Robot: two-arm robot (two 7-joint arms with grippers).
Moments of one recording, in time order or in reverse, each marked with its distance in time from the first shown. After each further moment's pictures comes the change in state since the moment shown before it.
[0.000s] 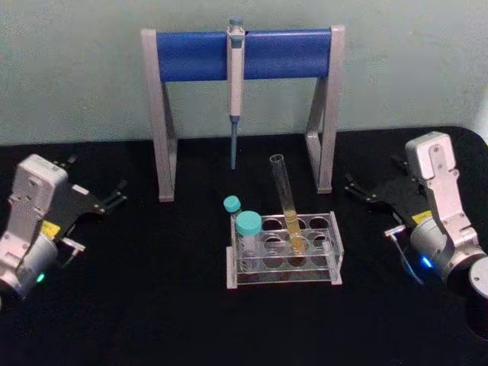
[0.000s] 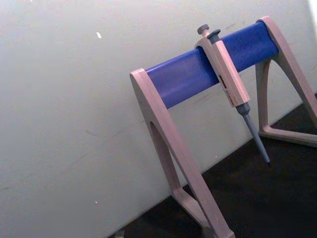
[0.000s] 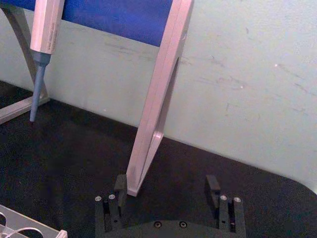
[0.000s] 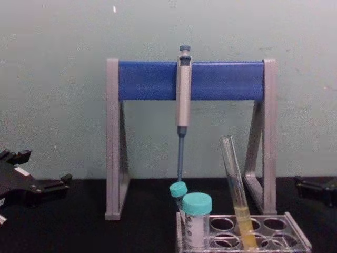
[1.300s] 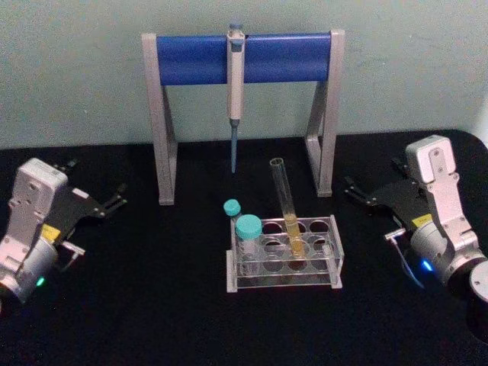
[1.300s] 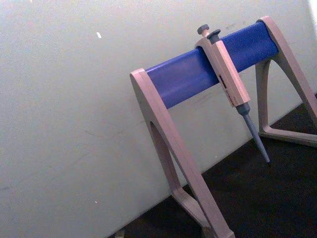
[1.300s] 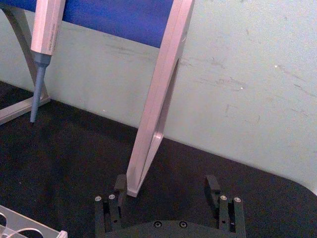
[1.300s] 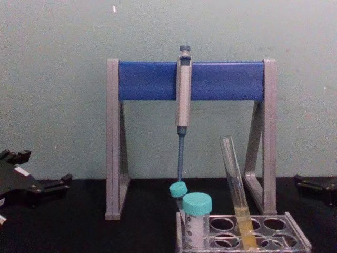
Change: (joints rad) left arm 0.000 0.000 0.000 0.000 0.000 0.000 0.000; right arm 0.000 0.001 -0.001 -0.001 0.000 -0.002 0.000
